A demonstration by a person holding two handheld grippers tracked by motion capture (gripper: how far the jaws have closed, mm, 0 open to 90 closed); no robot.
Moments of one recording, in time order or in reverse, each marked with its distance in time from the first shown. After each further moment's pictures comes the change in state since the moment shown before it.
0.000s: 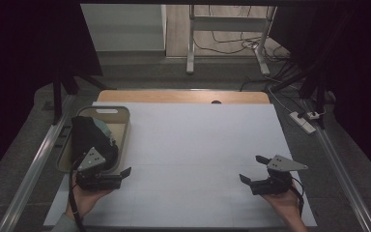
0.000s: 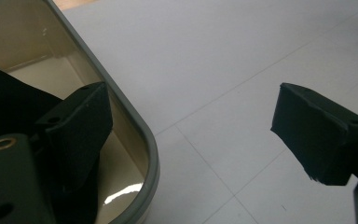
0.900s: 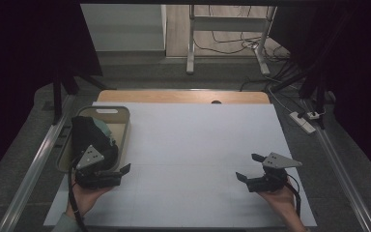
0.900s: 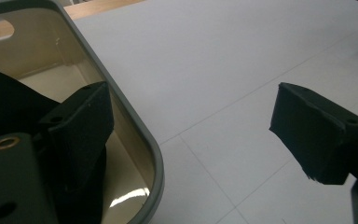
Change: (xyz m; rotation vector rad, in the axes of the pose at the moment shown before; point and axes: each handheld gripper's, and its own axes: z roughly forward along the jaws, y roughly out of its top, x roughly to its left) left arm 0.000 0.007 -0.004 -0.031 0.022 -0.028; right arm -0.002 0.001 0.014 0.001 0.019 -0.005
